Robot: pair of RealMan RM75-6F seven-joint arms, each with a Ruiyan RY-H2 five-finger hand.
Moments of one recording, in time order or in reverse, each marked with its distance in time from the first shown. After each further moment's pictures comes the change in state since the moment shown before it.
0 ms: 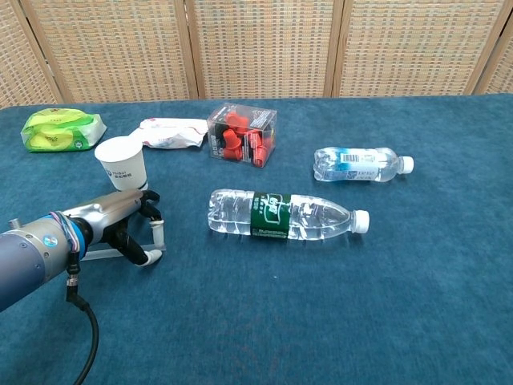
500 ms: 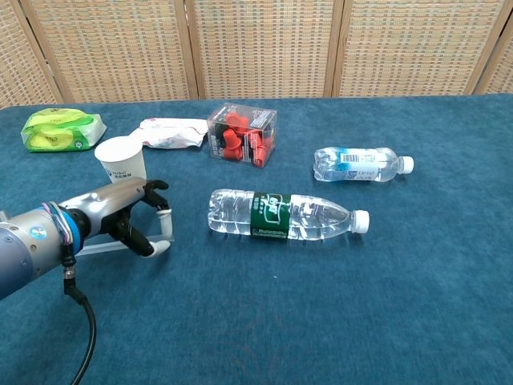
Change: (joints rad) left arm 0.026 0.056 0.002 -0.105 0.104 -0.003 -0.096; right arm 0.001 -0.003 0.000 0.002 0.003 -0.001 -0.008
